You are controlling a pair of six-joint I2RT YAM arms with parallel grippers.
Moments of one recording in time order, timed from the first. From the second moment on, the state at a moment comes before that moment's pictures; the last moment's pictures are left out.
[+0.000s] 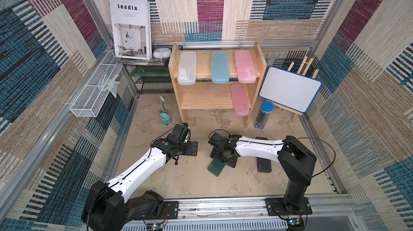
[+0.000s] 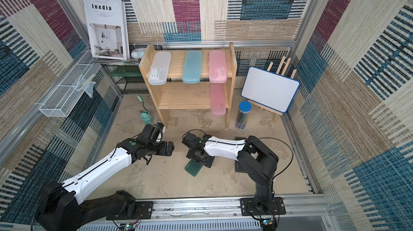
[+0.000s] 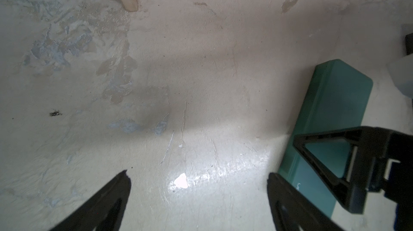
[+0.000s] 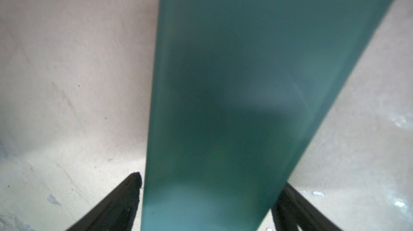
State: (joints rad) left arm -0.48 1.20 0.80 -0.63 -0.02 -0.33; right arm 0.99 1.84 1.18 -0.68 0.08 1.33
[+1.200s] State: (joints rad) left arm -0.48 1.22 0.80 -0.62 -0.03 -0.33; right arm 0.63 1.65 0.98 -0.87 -0.01 0.61
